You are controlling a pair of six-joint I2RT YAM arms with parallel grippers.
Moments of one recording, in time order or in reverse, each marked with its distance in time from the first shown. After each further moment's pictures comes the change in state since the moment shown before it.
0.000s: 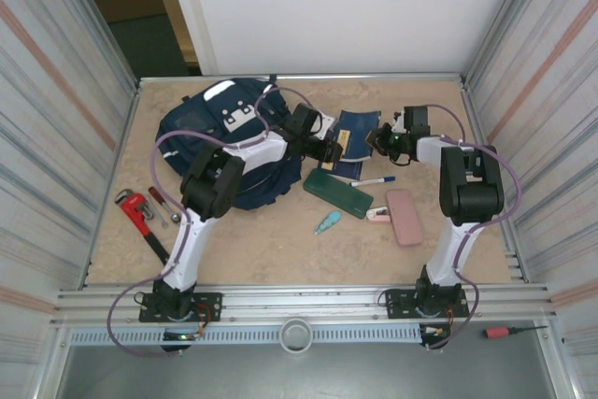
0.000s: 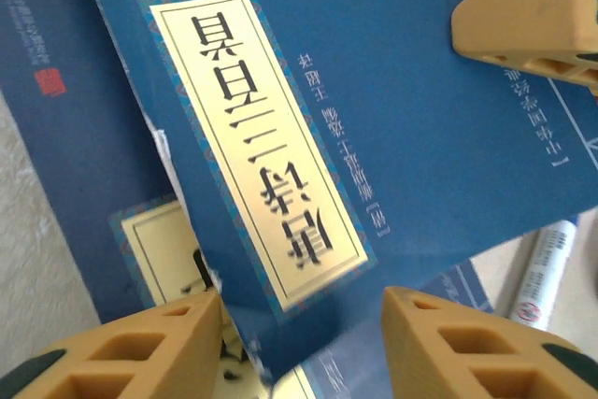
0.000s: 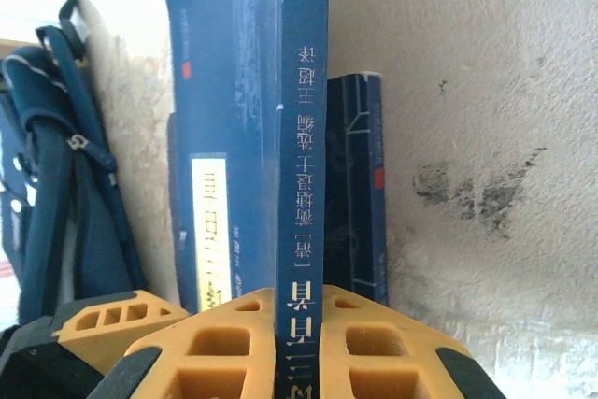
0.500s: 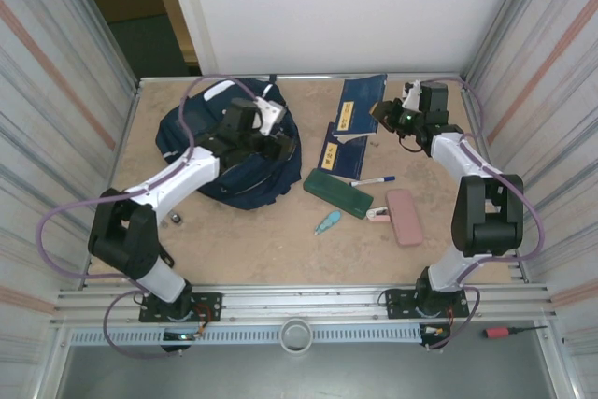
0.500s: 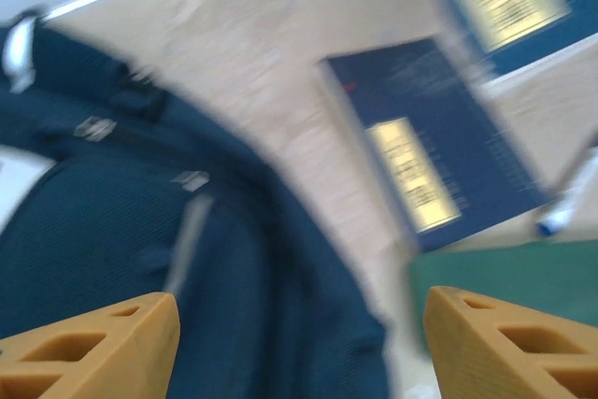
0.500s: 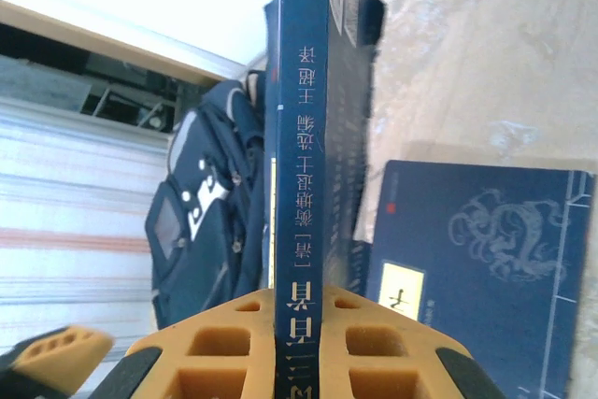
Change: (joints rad) left arm 0.161 -0.687 -0.521 -0.055 -0.297 0.283; right arm 0.006 -0.264 0.044 -0.035 -0.078 0.002
